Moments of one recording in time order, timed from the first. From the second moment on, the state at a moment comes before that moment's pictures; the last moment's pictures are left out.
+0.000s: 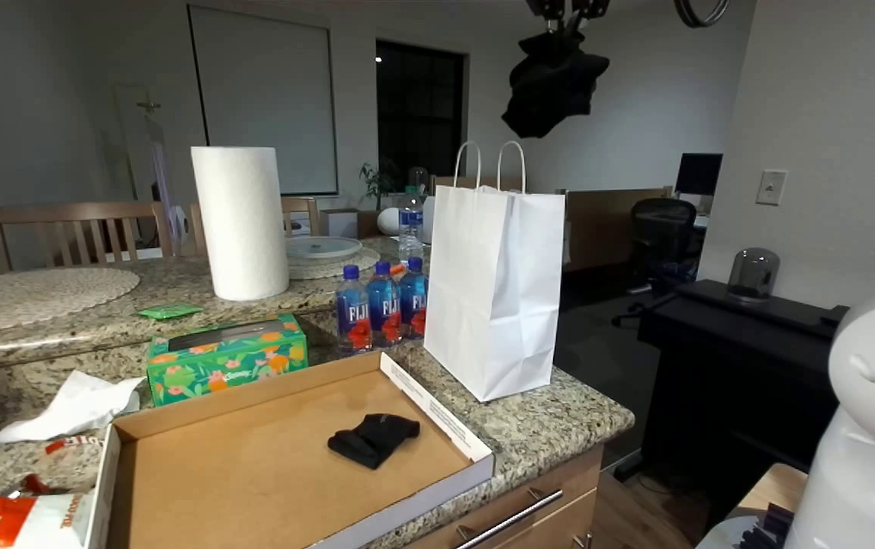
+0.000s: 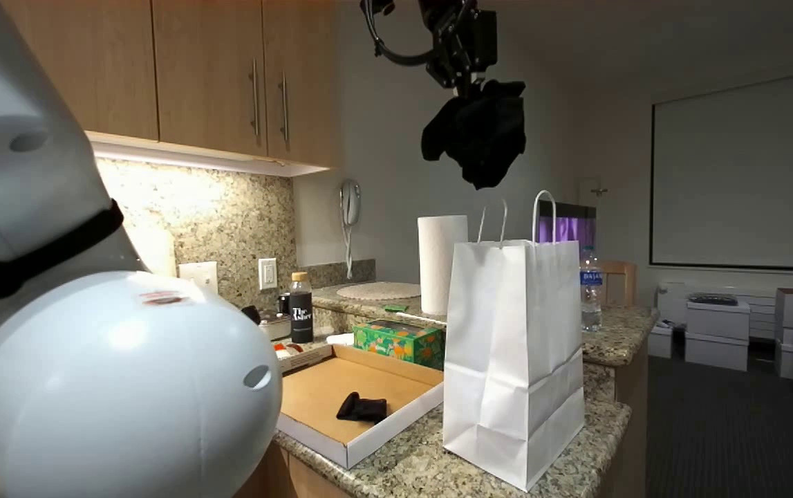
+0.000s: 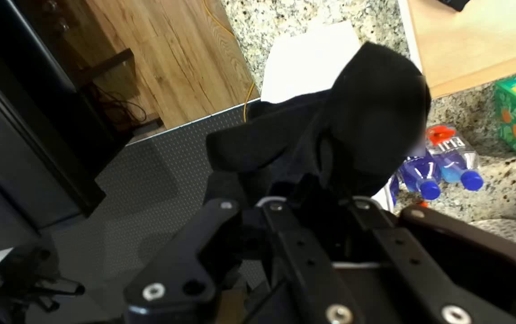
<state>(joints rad) -0.06 -0.47 0.05 -1.76 -0.17 1.43 0.45</state>
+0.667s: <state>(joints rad) -0.08 -0.36 0.06 -1.77 -0.16 1.43 0.58</state>
